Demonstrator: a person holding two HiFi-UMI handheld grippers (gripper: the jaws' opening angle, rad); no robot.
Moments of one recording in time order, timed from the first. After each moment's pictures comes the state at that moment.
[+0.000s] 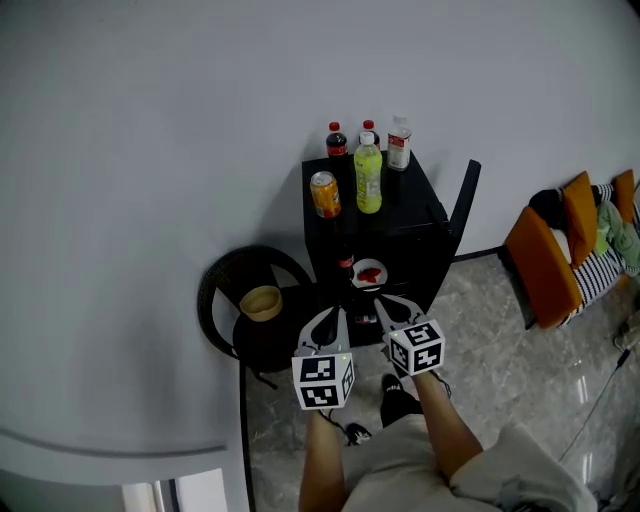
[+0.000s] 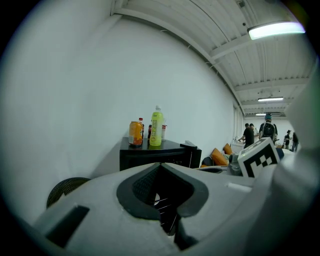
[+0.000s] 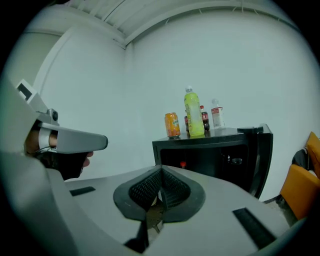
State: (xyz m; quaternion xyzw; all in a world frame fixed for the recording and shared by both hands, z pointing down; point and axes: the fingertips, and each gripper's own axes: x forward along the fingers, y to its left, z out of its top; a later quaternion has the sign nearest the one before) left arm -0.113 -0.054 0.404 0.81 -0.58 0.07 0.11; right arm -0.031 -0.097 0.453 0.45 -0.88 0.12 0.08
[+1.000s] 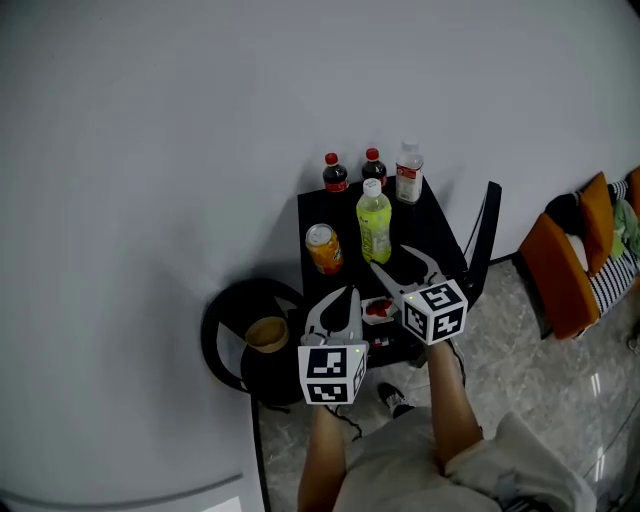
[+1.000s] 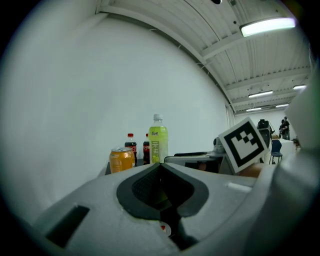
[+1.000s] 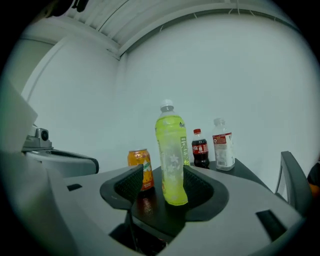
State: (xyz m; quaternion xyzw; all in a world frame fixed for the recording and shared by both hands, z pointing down) left arm -0.087 -0.232 0.336 0.84 -0.54 0.06 0.04; right arm -0.023 -0.301 0.350 0.45 -0.89 0.08 0.02
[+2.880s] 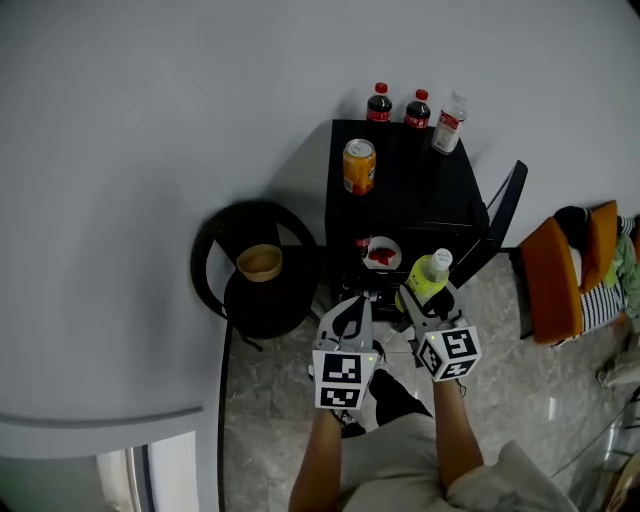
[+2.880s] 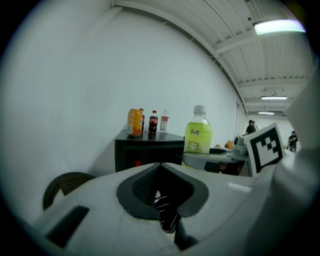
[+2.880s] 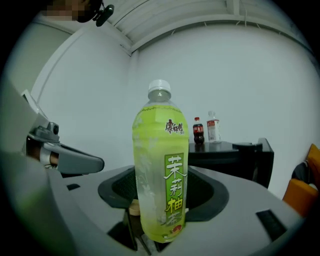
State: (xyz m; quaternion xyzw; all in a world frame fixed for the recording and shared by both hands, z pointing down) left arm -0.102 -0.096 0.437 0.80 -0.58 0.09 0.12; right arm -0.007 -0.149 0.436 0.46 -0.88 0.05 0.05
